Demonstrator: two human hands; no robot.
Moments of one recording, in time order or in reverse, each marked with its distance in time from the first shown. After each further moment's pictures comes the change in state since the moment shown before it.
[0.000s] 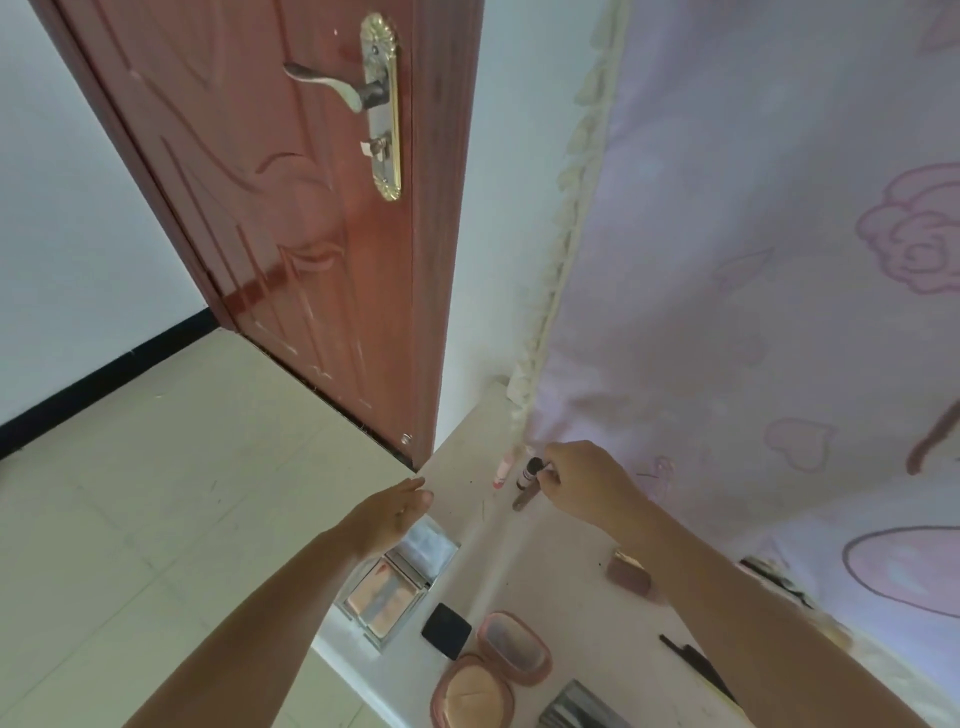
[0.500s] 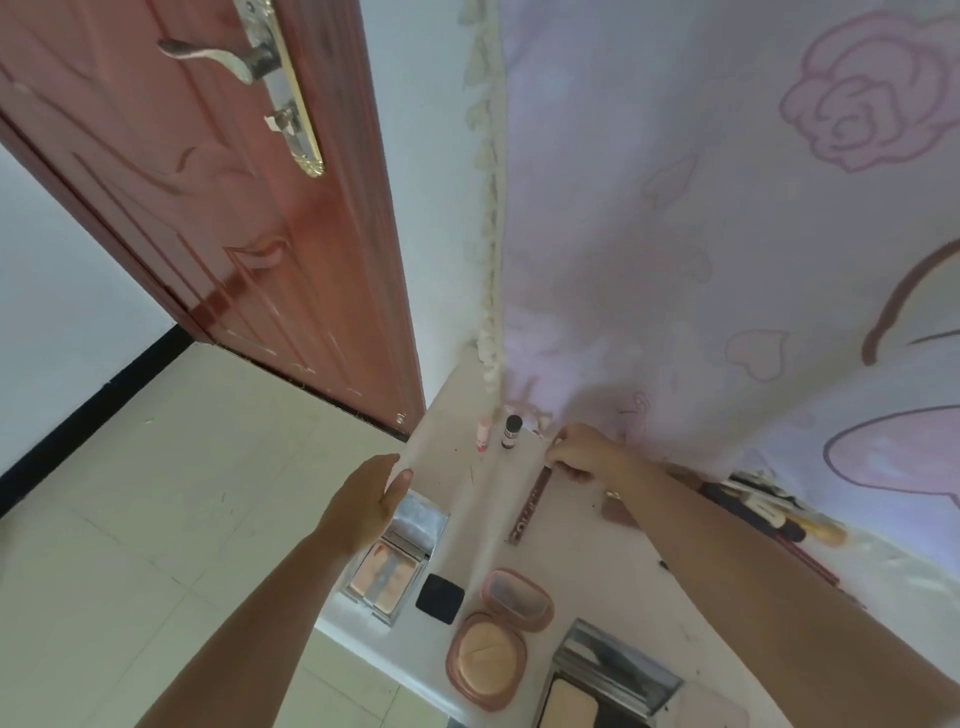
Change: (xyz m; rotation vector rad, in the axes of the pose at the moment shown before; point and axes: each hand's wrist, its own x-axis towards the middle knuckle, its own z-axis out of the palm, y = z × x) left_hand -0.006 0.006 0.005 0.204 0.197 0.107; right_hand 0.012 0.047 0.045 0.758 -0.225 0.547
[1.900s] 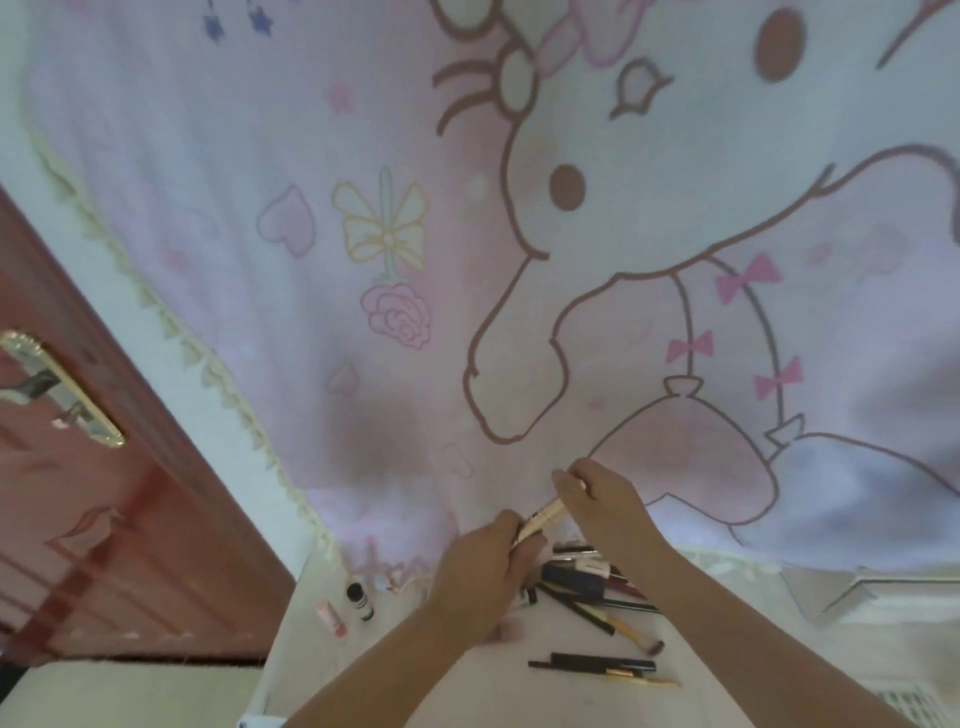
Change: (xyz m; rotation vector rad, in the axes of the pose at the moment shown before) left_hand -0.038 0.295 0.023 0.123 -0.036 0.692; right_hand -0.201 0.089 -0.123 0.246 0.781 -0.414
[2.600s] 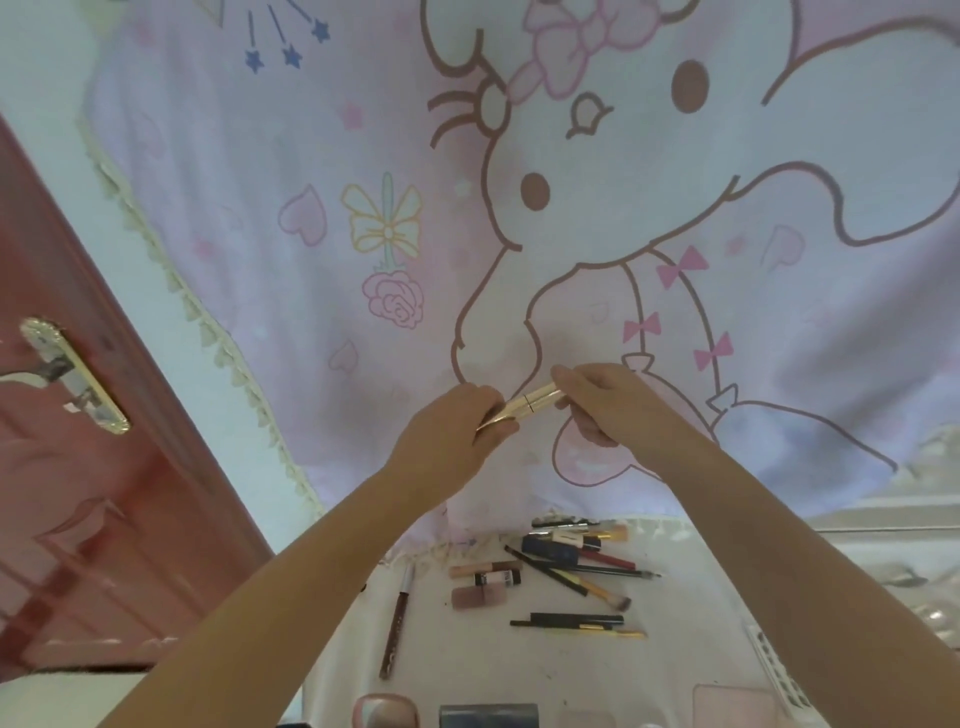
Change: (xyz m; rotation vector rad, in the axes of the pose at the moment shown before) left_hand -0.010 0.043 -0.086 0.162 0.186 0.216; right_hand -0.031 -0.055 -0.072 0.284 -0.092 -0.104
